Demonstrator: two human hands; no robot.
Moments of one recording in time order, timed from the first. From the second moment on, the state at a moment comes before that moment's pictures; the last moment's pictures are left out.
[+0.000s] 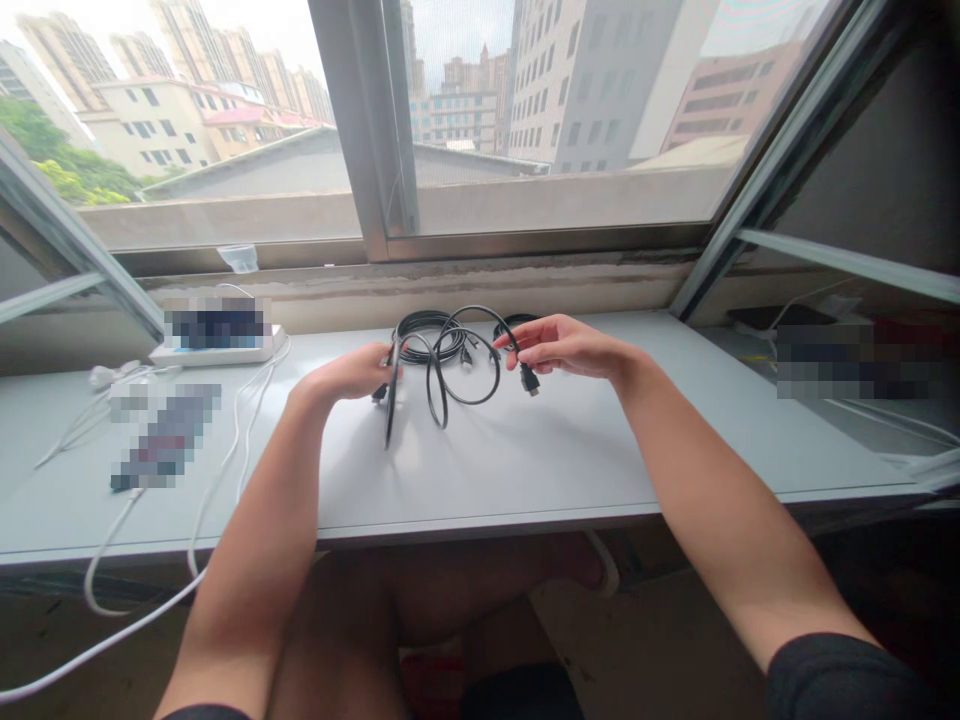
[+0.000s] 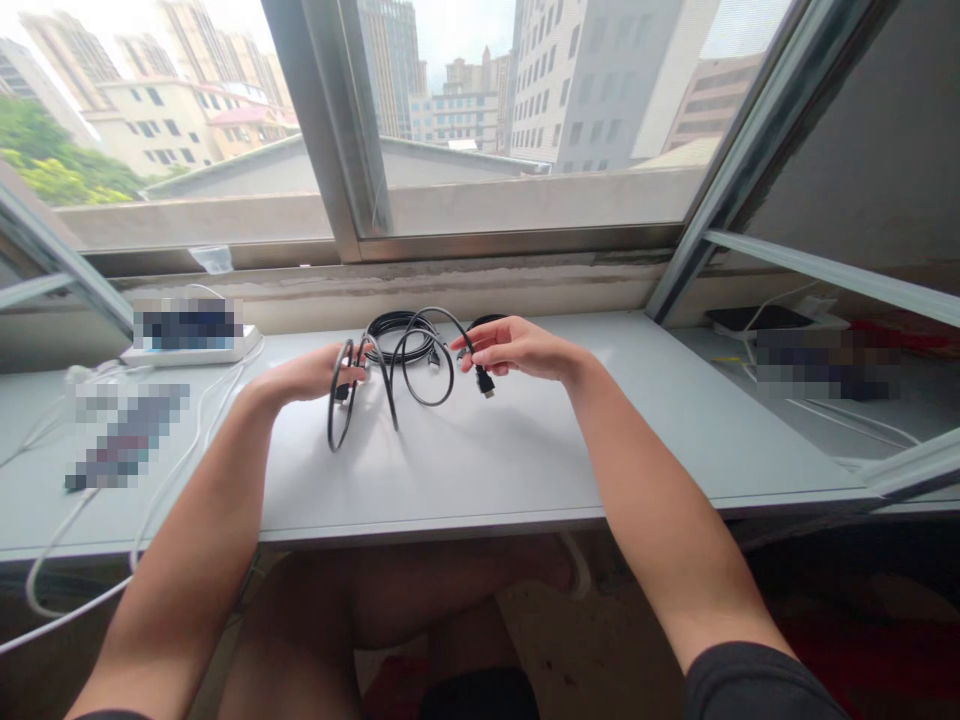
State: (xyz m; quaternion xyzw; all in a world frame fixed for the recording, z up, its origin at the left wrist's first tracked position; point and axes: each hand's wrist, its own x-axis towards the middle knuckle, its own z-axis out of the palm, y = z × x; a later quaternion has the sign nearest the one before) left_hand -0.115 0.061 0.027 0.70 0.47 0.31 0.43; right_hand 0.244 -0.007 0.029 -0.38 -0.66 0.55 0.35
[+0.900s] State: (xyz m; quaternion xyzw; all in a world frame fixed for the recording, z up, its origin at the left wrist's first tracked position) left_hand -0.095 0.056 0.029 0.67 0.45 0.30 0.51; right_hand 0.234 0.003 0.019 -0.38 -0.49 0.61 0.49
